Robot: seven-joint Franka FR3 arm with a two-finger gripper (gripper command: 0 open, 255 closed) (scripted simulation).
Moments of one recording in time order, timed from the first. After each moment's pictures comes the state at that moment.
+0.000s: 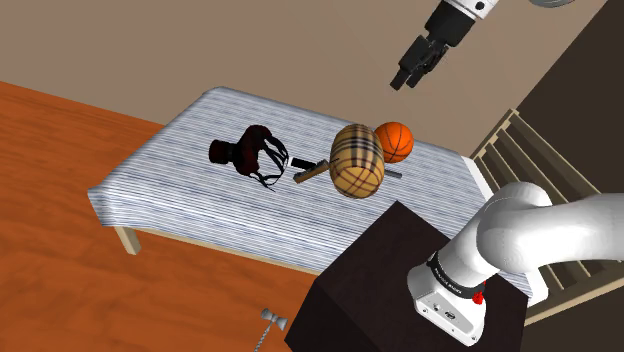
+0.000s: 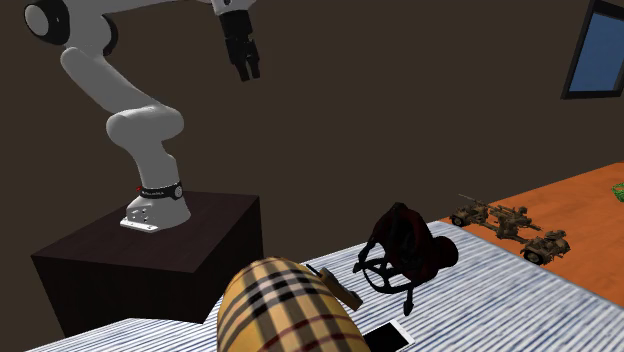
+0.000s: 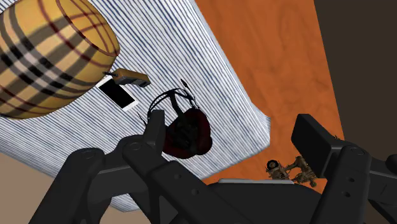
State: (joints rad) arm -0.01 -0.80 -0.04 -2.32 0.09 1.71 -0.05
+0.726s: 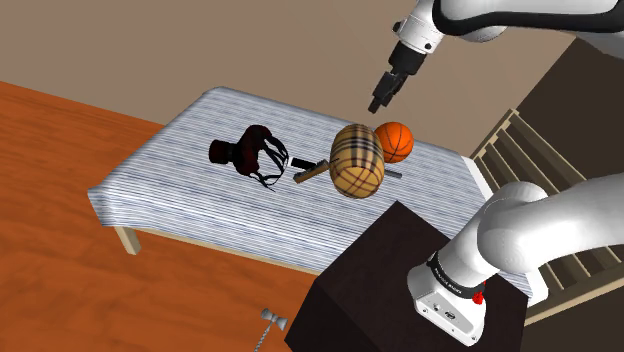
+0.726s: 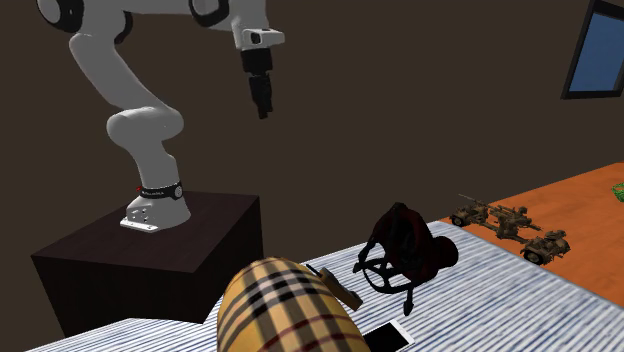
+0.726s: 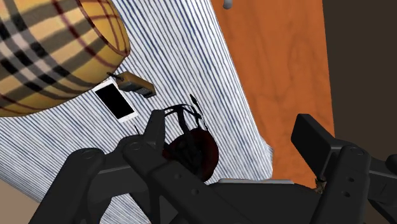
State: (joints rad) arm 0.01 -0.57 -0.15 -2.37 0.03 1.89 -0.27
